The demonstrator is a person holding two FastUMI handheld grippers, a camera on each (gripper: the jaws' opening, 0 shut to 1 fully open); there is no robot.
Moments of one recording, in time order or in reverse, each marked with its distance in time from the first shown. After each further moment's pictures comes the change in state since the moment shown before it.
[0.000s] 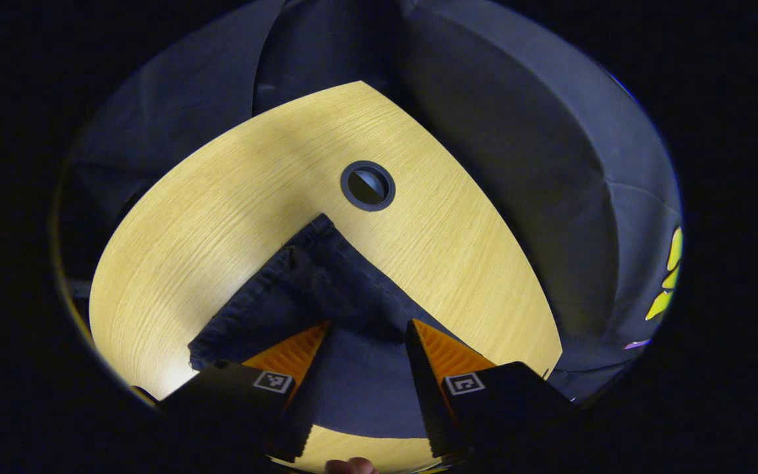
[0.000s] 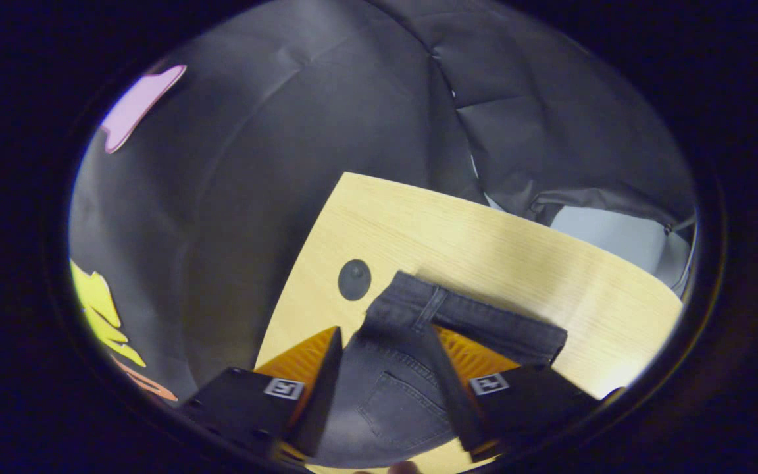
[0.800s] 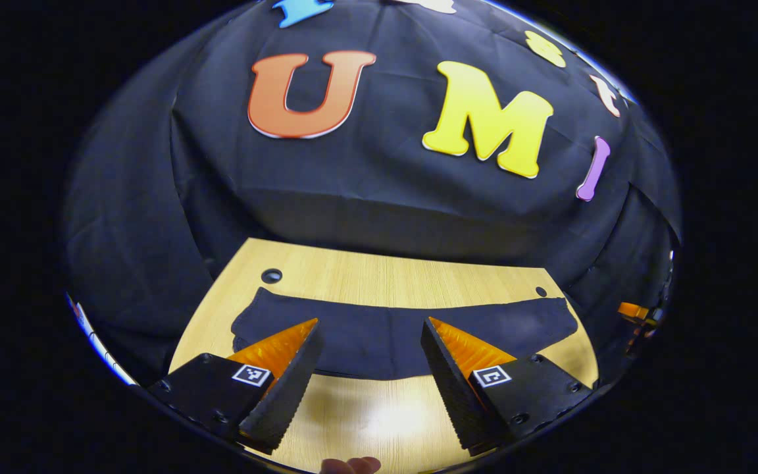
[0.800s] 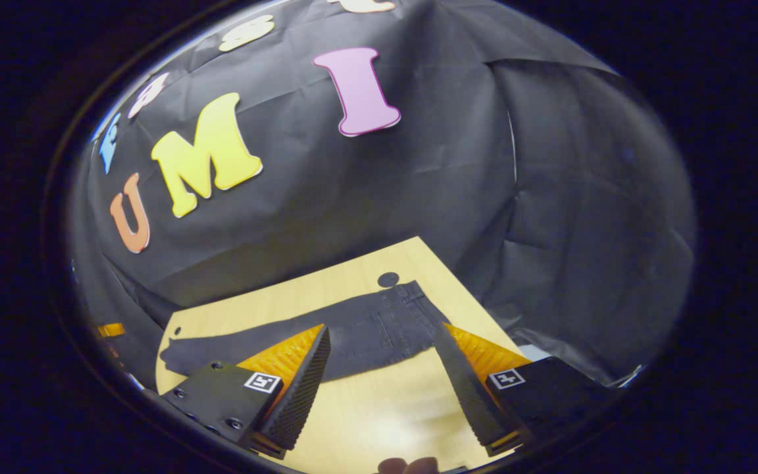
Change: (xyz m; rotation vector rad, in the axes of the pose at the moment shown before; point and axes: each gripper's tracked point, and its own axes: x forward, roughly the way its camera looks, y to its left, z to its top) left arm -0.273 -0.159 -0.143 0.696 -0.613 -0.103; right arm -0.263 -0.050 -0.077 -0.705 -0.368 0.088
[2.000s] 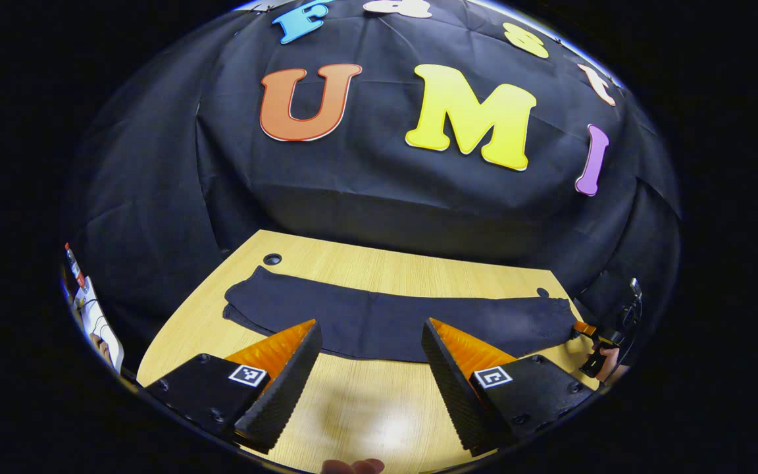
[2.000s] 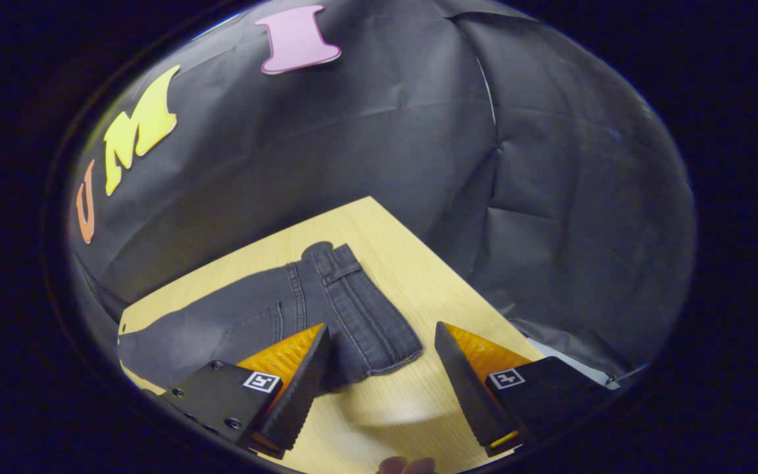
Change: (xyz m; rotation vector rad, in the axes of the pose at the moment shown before) left arm -0.016 -0.078 -0.038 -0.045 0.041 0.076; right arm 0.223 -0.094 -0.086 0.079 0.083 -0.093
